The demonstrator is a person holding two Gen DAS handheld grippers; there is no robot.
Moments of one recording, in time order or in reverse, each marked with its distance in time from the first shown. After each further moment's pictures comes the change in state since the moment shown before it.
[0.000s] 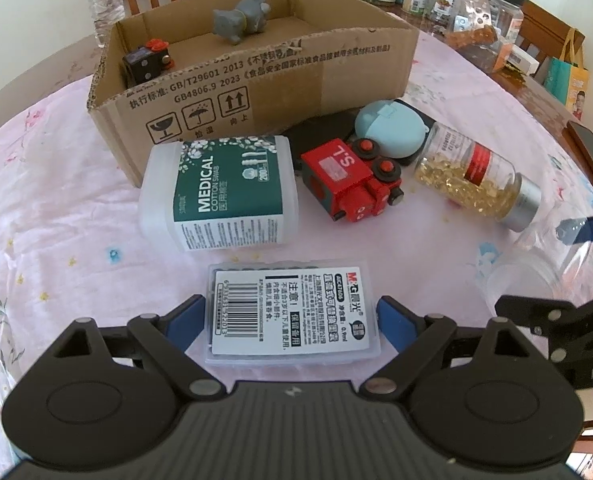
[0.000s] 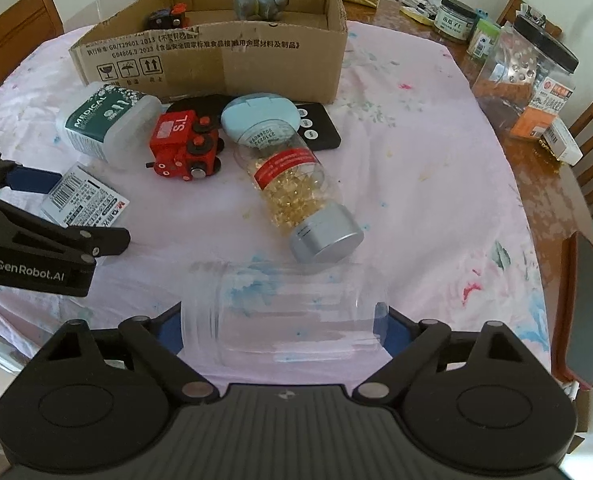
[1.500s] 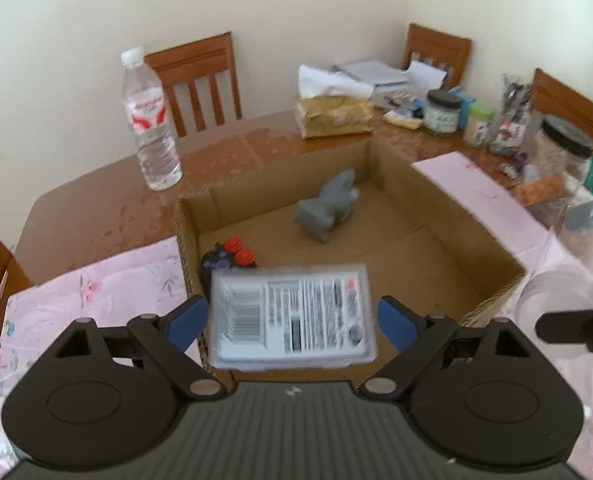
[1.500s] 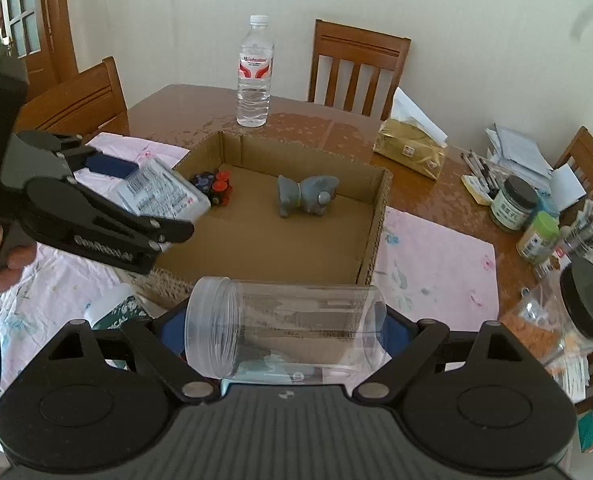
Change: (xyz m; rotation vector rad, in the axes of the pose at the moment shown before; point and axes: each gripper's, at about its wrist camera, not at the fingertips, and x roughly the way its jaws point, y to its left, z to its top) left arm -0.018 0.066 0.142 -0.011 -0.242 0.112; right arm -0.036 -0.017 0.169 -0.237 -0.256 0.154
